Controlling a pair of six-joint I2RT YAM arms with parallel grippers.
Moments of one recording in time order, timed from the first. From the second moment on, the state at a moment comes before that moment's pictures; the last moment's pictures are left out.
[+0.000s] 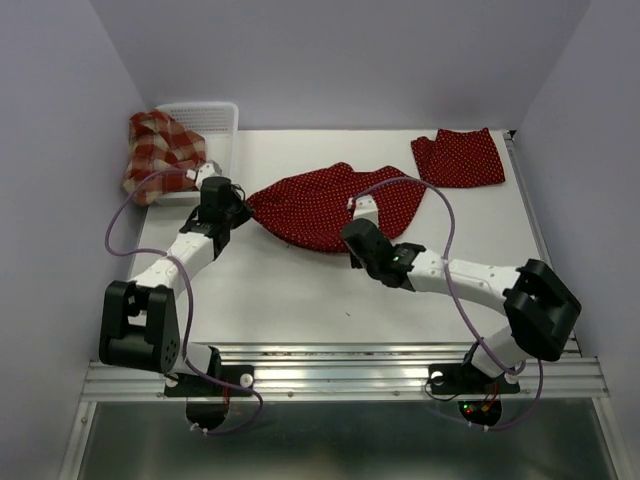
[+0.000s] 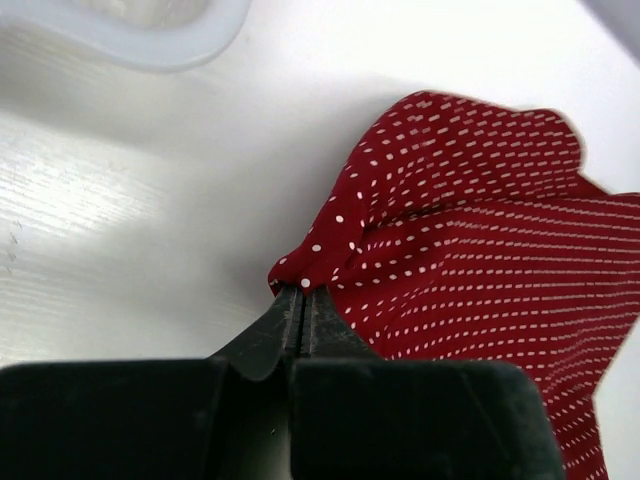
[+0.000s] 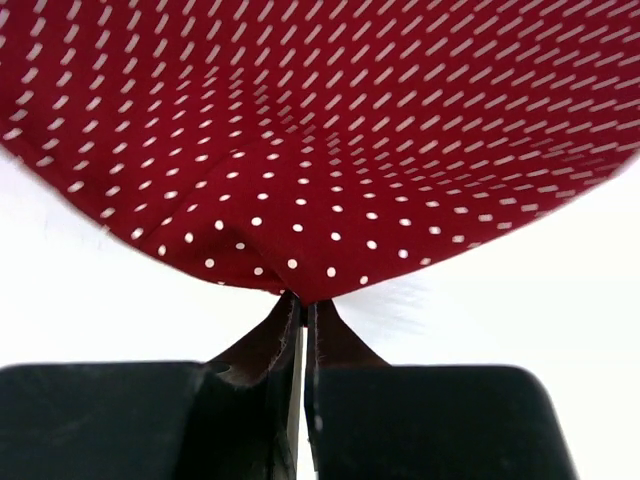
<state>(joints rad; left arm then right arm) -0.17 1.45 0.83 0.01 -0.10 -0.68 0.91 1.57 0.95 -0.16 0.52 0.44</state>
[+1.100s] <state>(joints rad) -0.24 1.55 1.76 -0.04 -0.10 -0.59 0.43 1.71 1.84 -0.27 0.19 -0.18</state>
